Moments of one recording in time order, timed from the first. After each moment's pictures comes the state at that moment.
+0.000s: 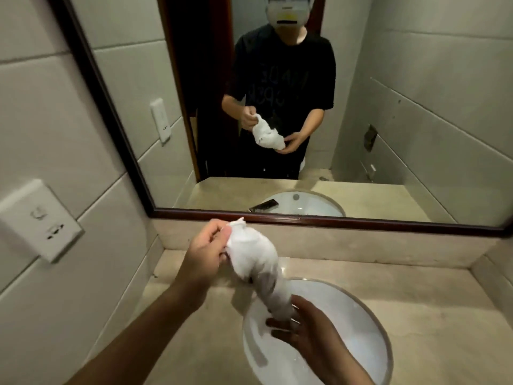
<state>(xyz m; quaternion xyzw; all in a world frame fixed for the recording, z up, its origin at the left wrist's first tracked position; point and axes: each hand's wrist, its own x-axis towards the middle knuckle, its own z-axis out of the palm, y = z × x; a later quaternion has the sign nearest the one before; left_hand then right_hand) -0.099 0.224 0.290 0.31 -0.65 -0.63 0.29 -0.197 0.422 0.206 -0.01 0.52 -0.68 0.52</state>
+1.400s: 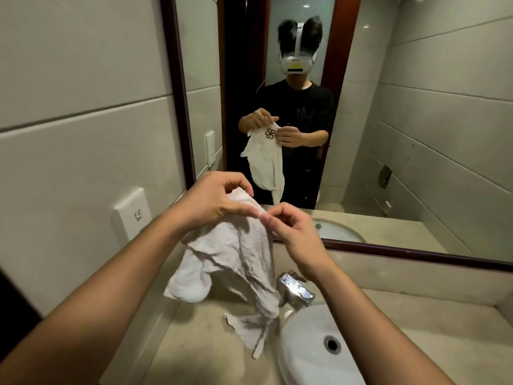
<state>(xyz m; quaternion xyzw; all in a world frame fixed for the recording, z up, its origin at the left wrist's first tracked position) 0.009 0.107 0.427 0.13 -0.89 -0.36 0.23 -0.128 0.265 0.359 -0.44 0.56 -0.66 0.24</state>
